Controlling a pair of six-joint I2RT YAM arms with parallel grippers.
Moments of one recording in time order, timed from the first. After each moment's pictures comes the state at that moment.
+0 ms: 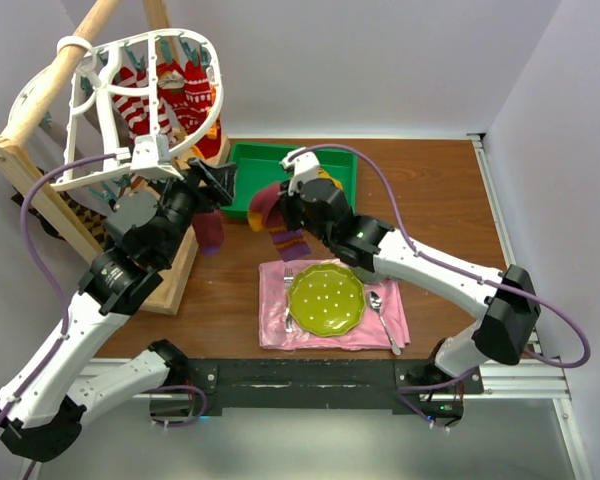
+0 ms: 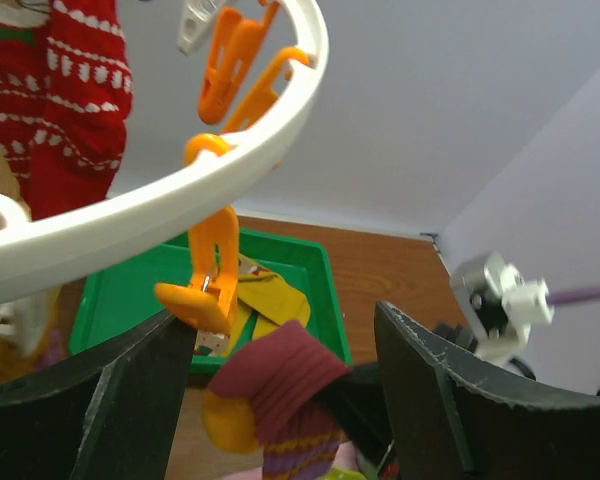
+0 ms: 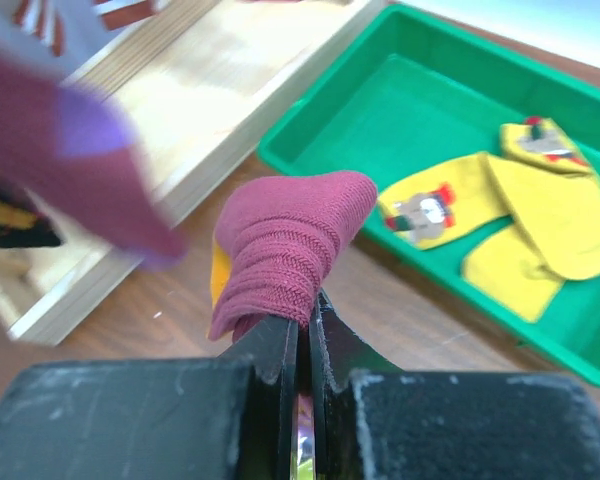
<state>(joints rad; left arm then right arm) -0.64 0.87 1.18 -0.26 -0.42 -0.43 0.95 1.52 1.31 -0.10 0.32 0.25</state>
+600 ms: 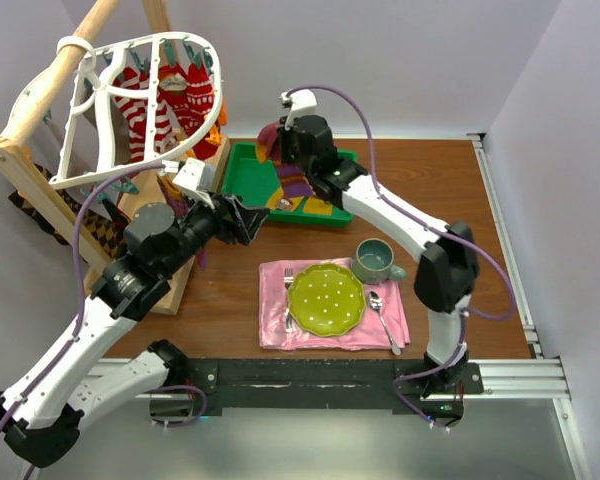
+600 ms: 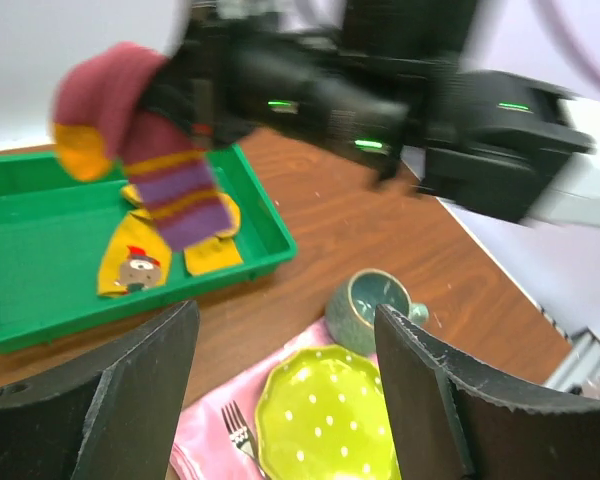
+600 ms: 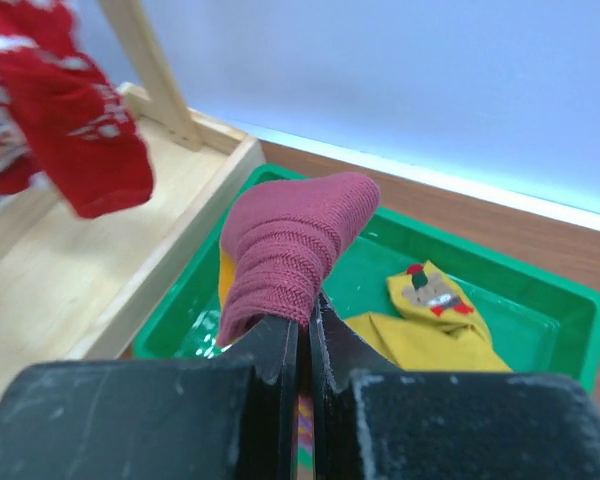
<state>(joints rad) -0.64 0.83 1.04 -0.27 -0.01 -0.33 0.72 1.92 1.79 -0.07 0.32 0.16</state>
